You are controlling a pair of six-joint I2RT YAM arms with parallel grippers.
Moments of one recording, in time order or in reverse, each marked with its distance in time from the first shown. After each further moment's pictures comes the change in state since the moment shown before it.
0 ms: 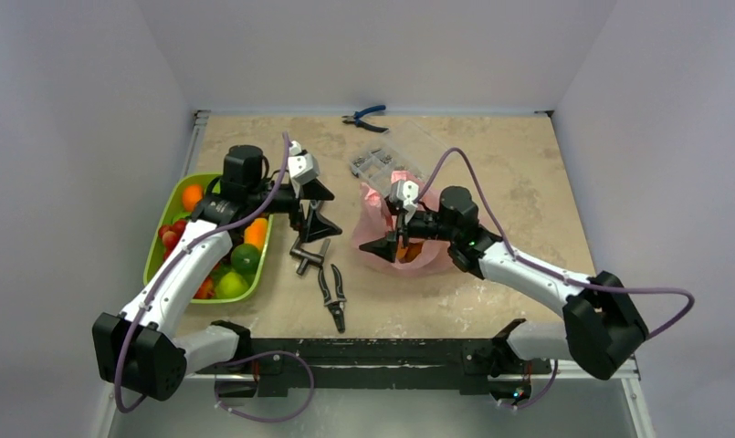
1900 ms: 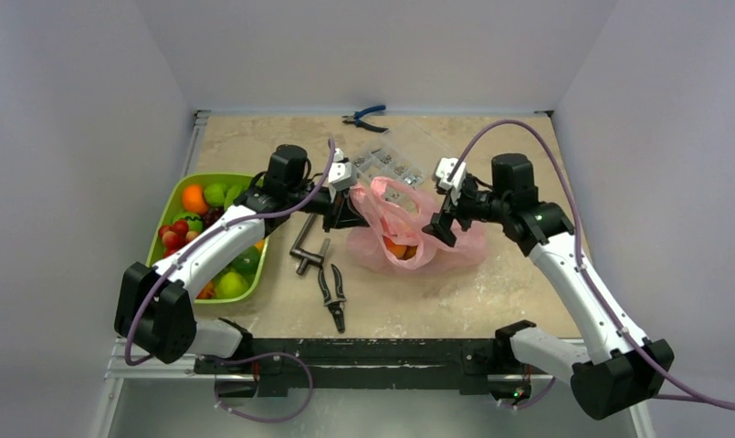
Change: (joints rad) left arm -0.187 0.204 0.010 0.224 0.041 -0.027; right arm -0.322 -0.247 0.414 -1.157 0.092 -0.503
